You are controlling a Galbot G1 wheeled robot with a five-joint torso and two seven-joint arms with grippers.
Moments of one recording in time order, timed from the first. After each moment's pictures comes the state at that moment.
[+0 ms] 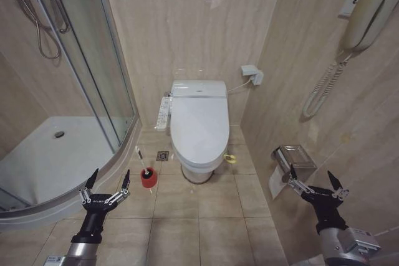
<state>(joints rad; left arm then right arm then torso) 1.71 -1.23 -0.64 -2.14 -0.36 -0.39 0.01 -1.80 1.30 0.77 2.36 0.30 -0.04 0.35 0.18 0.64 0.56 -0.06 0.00</state>
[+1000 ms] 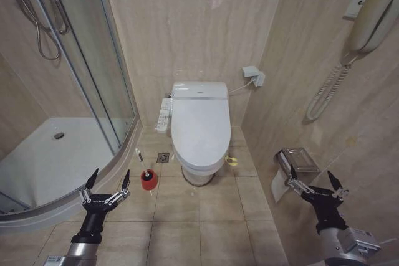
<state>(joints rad) 1.71 -1.23 -0.64 -2.14 -0.36 -0.39 0.01 -1.80 1.30 0.77 2.36 0.30 -0.04 0.35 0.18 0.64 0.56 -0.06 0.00</state>
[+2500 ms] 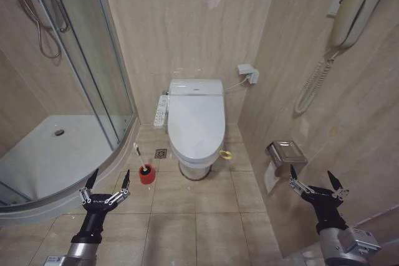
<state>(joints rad) 1.71 -1.23 -0.64 -2.14 -0.36 -0.39 0.01 -1.80 1.30 0.77 2.36 0.30 -0.04 0.35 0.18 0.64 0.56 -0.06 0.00</state>
